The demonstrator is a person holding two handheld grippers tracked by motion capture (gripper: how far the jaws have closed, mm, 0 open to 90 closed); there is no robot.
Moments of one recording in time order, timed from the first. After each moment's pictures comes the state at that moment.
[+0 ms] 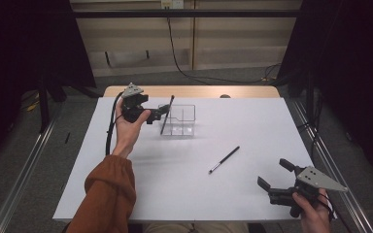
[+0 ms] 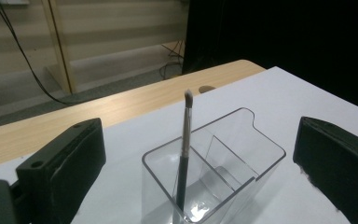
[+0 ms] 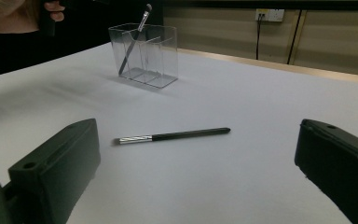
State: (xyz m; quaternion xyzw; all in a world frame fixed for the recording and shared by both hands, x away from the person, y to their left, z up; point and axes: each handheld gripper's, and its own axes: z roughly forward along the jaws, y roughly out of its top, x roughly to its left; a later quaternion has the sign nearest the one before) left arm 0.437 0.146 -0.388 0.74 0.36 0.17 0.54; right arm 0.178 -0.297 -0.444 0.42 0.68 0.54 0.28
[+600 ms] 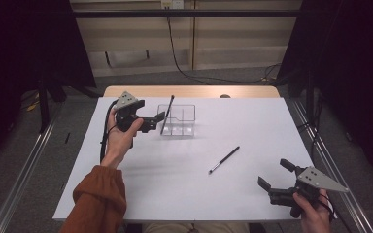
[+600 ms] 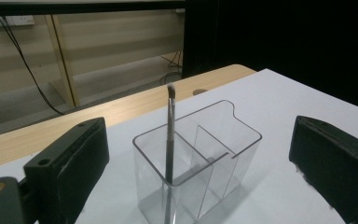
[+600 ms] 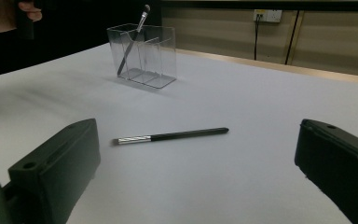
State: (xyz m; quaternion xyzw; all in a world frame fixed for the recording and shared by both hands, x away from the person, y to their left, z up) left arm 0.401 0.160 -0.386 0.74 0.34 0.18 0.55; right arm 0.177 -0.298 -0.444 0.42 0.68 0.53 0.28
